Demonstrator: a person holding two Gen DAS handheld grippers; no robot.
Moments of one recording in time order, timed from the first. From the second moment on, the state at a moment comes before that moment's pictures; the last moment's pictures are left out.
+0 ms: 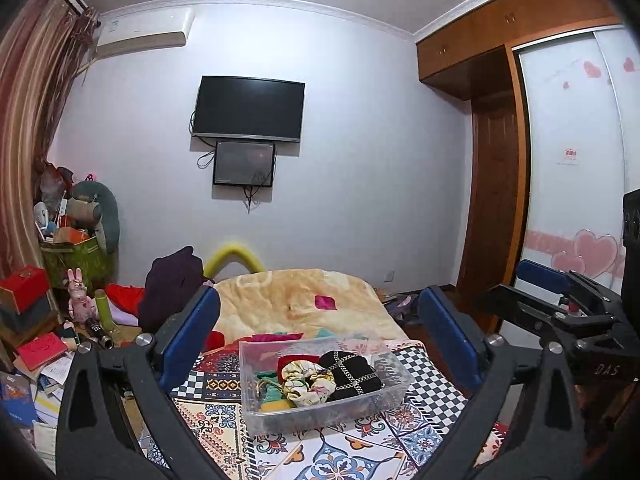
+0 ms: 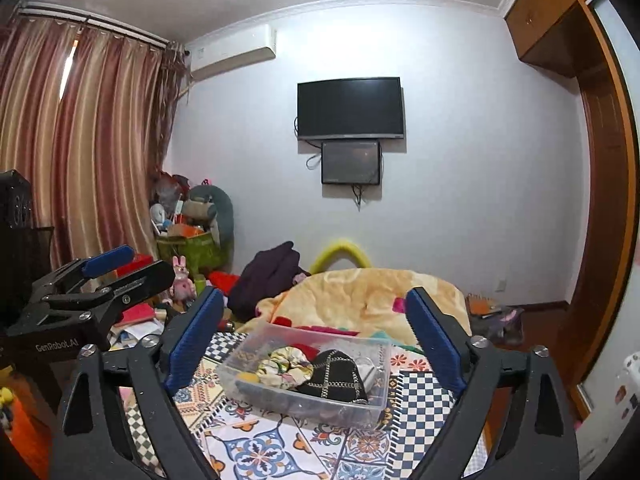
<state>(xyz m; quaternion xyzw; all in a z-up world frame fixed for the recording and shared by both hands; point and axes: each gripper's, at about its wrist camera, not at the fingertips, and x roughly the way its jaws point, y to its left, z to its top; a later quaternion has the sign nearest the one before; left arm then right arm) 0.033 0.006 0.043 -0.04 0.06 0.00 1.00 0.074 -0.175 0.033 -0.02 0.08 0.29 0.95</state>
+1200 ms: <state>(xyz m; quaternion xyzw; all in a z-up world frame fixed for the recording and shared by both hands) 0.023 -0.016 0.036 -0.01 0.07 0.00 1.00 0.063 -0.193 0.021 0.01 0.10 0.29 0.95</state>
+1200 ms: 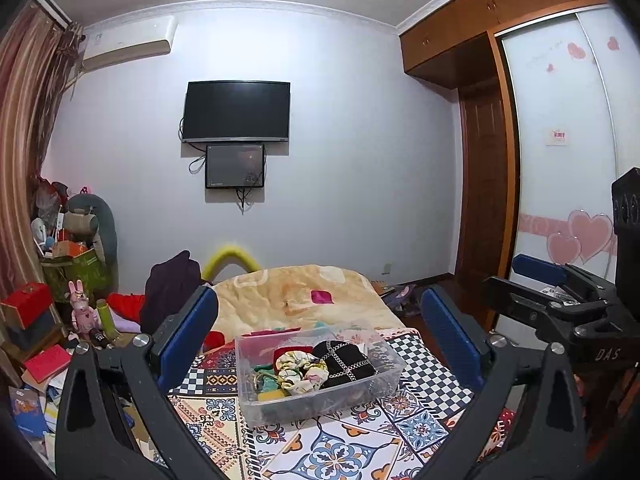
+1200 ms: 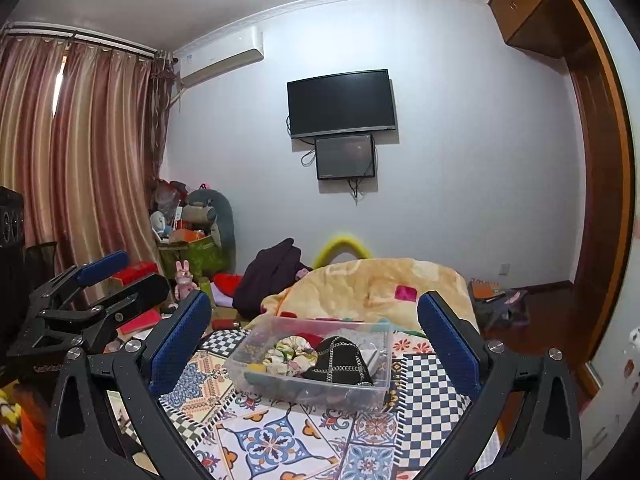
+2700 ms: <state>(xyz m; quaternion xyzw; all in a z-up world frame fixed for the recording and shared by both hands) 0.031 -0.003 0.034 -0.03 0.10 -0.01 0.99 0.066 -0.192 0.021 -0.01 0.10 0.28 0.95</state>
